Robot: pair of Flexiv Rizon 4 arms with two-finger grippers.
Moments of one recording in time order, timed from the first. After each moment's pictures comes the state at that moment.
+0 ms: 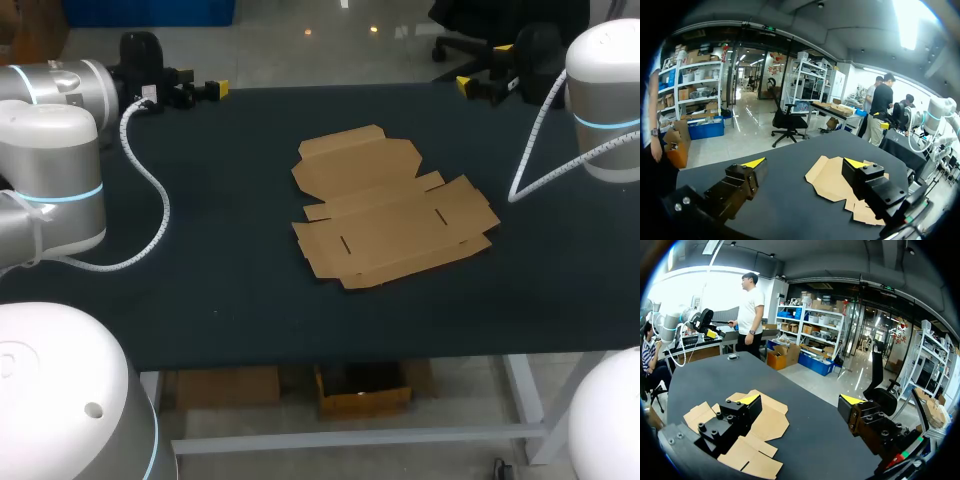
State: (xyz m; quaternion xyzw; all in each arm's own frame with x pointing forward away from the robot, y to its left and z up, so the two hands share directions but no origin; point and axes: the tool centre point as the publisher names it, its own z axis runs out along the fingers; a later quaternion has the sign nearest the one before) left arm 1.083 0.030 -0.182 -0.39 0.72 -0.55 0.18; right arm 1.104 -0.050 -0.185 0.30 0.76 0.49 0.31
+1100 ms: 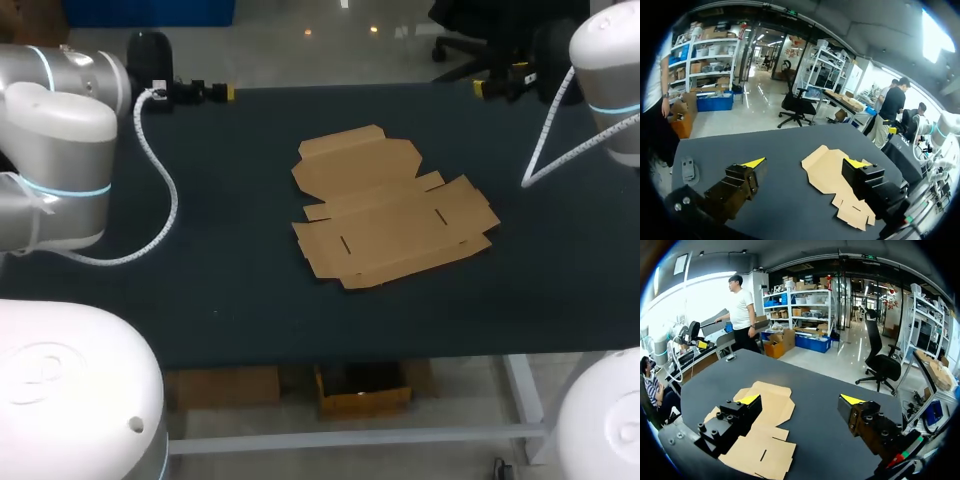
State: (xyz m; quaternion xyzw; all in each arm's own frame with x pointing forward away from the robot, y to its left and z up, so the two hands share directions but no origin) left arm 1.064 0.020 -0.194 -0.49 0.70 -0.49 0.12; right arm 1.087 -0.081 -0.202 0.42 0.76 0.45 0.22
